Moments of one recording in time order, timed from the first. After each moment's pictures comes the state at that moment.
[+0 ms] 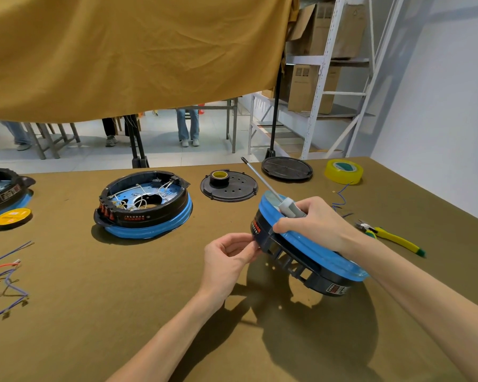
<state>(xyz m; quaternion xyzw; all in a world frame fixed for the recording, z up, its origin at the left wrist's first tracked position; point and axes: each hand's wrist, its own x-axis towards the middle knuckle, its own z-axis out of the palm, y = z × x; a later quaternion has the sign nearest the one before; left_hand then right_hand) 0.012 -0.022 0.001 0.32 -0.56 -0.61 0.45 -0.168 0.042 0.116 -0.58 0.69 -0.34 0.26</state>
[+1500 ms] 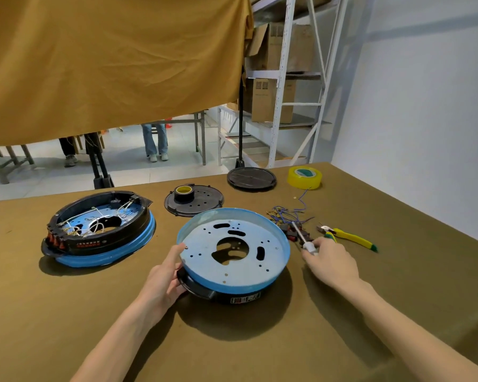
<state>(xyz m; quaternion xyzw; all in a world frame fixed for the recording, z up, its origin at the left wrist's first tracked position) 0.034 -0.059 0.010 0.47 -0.40 -0.72 0.31 -0.271 0.080 0.016 -0.36 0.91 -0.23 0.02</state>
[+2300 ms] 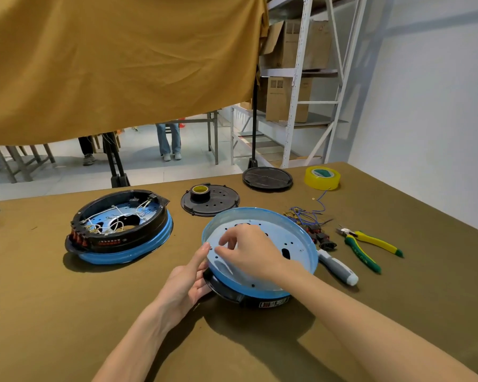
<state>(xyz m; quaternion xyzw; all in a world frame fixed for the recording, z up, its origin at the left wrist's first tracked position) 0.039 -0.067 -0.002 0.41 -0.43 -0.76 0.29 -0.124 -0.013 0.057 -0.66 0.69 -0.29 0.07</state>
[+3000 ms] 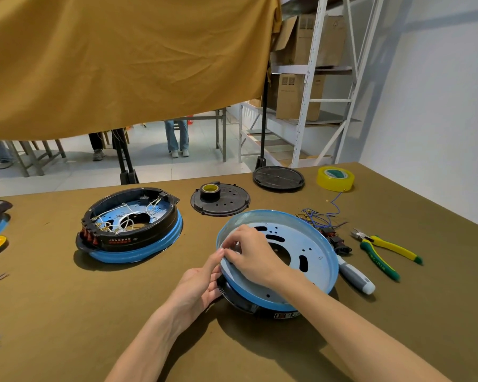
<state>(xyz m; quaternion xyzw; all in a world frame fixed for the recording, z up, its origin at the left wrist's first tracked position) 0.038 -0.073 -0.010 0.40 -0.44 -0.76 0.27 -0.117 -0.037 0.033 -0.67 0.67 -0.31 0.09</state>
